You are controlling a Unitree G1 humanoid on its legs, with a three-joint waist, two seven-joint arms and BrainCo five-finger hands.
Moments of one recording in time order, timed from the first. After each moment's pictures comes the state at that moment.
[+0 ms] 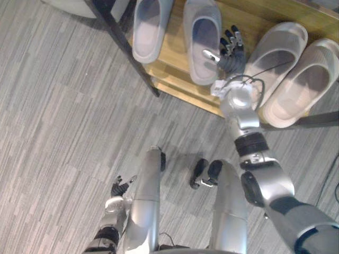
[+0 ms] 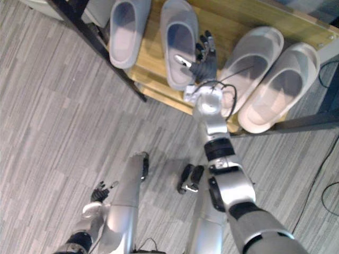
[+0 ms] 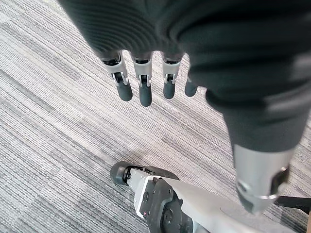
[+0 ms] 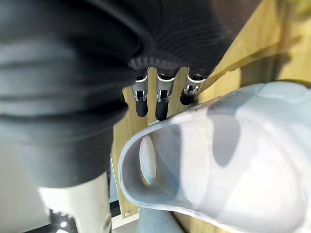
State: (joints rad) left arm -0.16 0.10 0.12 0.90 -0.20 -0.08 0.19; right arm -1.00 -0.17 0.03 0.61 0.34 -0.11 -0.23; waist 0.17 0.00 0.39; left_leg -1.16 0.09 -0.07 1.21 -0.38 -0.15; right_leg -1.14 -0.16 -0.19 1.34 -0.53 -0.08
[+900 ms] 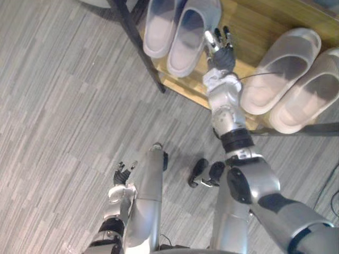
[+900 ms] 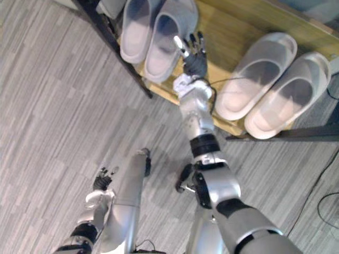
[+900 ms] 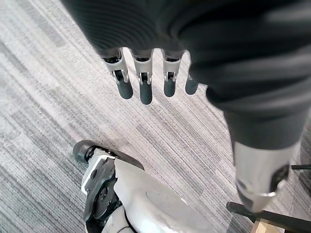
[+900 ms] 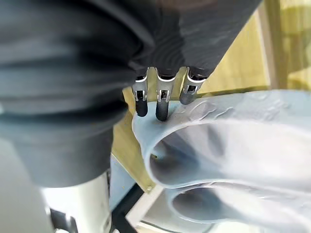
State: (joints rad) left arm -0.22 0.04 0.18 0.82 -0.24 -0.11 0.17; right arm -1.10 -0.05 -0.12 0.67 0.73 -0.15 -0.19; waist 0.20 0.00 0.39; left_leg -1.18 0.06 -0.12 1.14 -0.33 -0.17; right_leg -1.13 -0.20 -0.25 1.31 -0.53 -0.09
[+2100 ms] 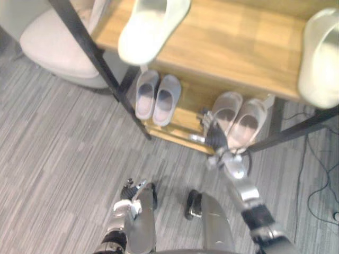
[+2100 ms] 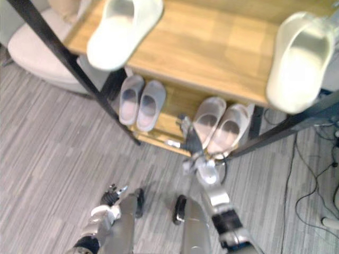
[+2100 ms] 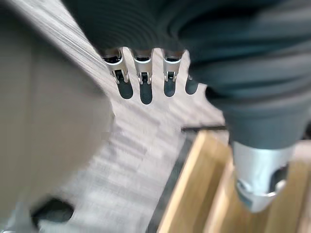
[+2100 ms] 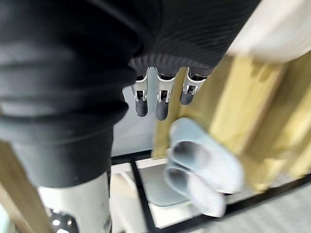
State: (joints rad) left arm -0.10 0.02 0.04 0.95 -0.08 -0.07 0.08; right arm 0.01 -0.19 0.23 0.12 0.12 -0.12 -0.01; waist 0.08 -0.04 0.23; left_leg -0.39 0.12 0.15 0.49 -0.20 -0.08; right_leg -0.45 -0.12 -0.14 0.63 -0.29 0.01
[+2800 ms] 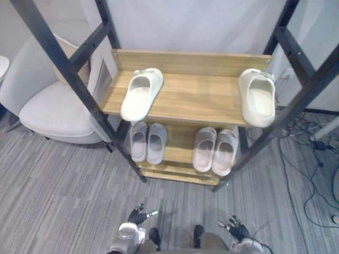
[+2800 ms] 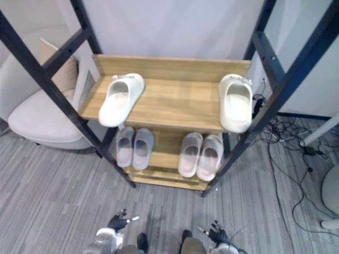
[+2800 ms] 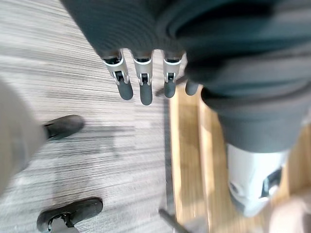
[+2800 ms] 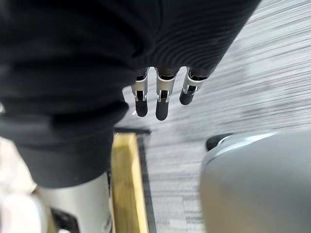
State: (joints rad) left arm -0.08 0.09 -0.27 0.94 0.00 -0.06 0.05; right arm 0.16 -0.11 -0.16 0.93 0.24 -0.09 0.00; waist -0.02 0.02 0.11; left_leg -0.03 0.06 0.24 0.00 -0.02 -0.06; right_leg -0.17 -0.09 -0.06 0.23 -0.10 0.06
